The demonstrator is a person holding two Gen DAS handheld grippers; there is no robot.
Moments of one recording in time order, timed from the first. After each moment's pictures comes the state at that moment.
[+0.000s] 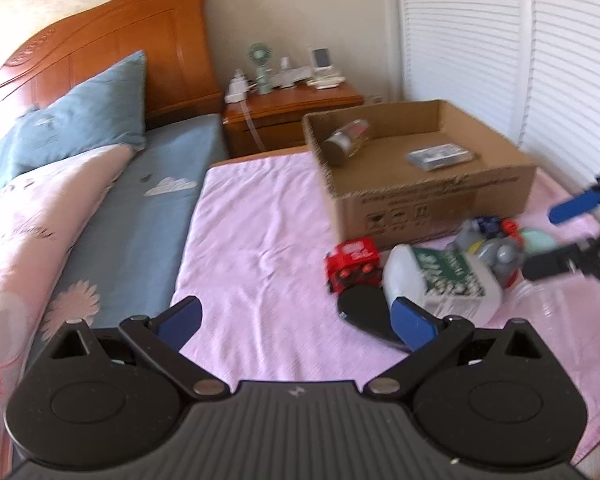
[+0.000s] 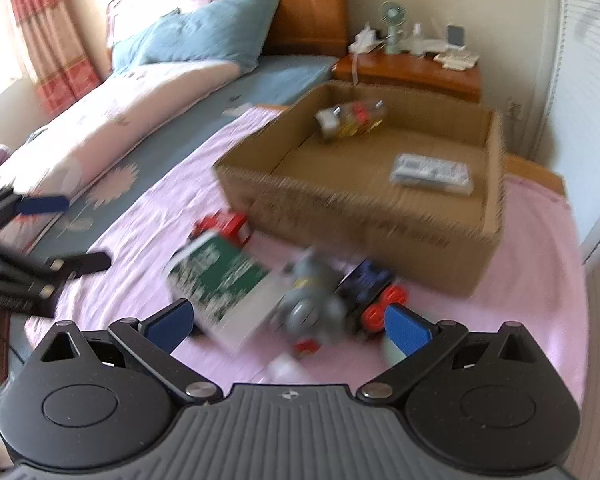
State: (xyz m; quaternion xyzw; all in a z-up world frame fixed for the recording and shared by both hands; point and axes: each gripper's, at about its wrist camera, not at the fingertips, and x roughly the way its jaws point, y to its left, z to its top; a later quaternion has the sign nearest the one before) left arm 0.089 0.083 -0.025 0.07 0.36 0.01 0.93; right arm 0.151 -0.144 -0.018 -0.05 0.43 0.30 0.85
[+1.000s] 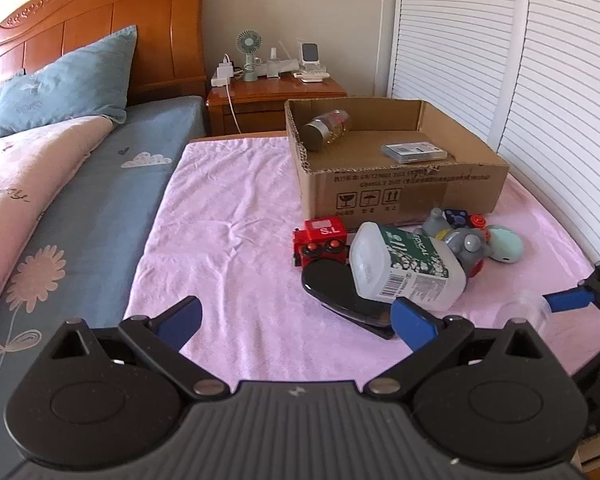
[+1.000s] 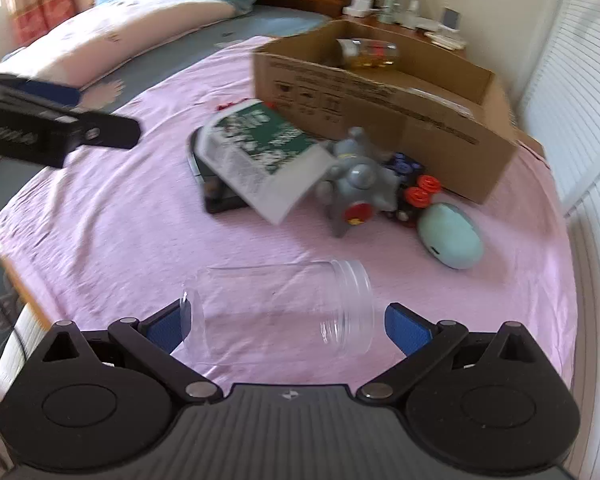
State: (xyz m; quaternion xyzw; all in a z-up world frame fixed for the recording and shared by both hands) left arm 0.070 0.085 -0.035 0.01 0.37 -0.03 0.93; right arm 0.068 -0.111 -0.061 -0.15 0.45 0.22 0.85
